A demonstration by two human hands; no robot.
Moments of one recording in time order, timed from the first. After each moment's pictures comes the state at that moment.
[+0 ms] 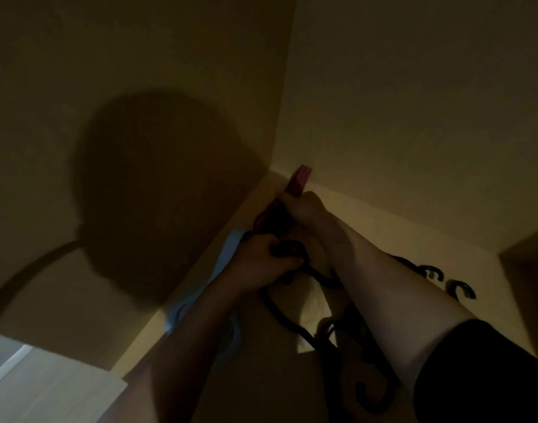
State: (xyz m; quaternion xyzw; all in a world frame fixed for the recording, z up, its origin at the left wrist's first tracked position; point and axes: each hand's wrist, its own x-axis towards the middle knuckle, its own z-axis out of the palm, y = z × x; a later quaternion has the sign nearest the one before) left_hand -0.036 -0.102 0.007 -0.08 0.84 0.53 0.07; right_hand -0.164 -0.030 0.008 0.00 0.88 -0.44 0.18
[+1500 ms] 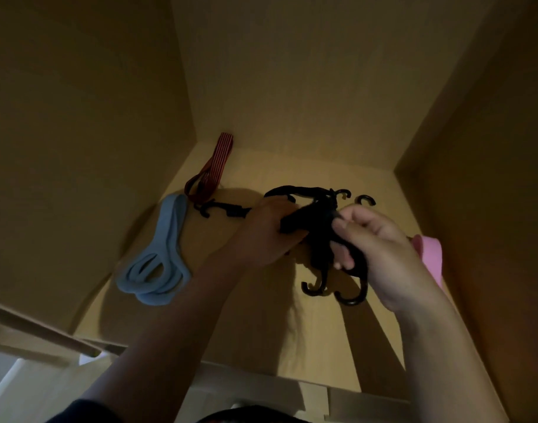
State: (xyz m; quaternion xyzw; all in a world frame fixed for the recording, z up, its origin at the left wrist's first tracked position) left_hand 0.008 -0.002 0.019 0.24 0.87 0.43 -0.05; right_hand 0.064 0.168 0.073 -0.11 0.73 -0.67 0.08
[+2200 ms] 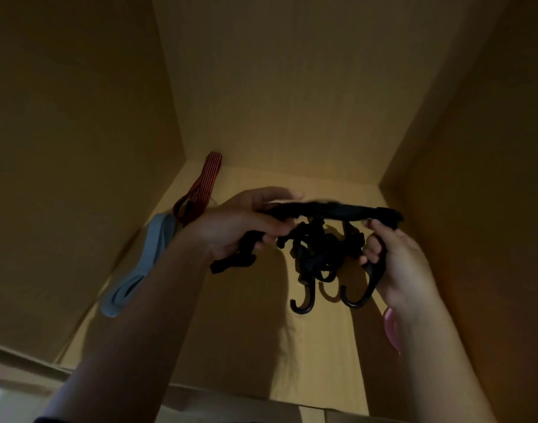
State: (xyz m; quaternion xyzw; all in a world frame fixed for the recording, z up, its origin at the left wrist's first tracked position) left_hand 0.000 -0.021 0.079 0.17 0.62 0.71 0.28; right_hand 0.039 0.208 0.053 0.16 0.56 -0.81 0.00
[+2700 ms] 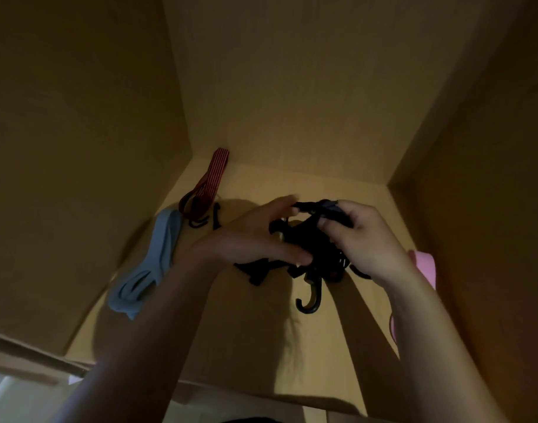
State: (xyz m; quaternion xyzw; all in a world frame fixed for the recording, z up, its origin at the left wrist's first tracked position) left_hand 0.009 -0.011 0.067 0.16 0.78 0.56 0.21; right_hand 0.024 0.168 0.079 -0.09 0.85 -0.51 0.02
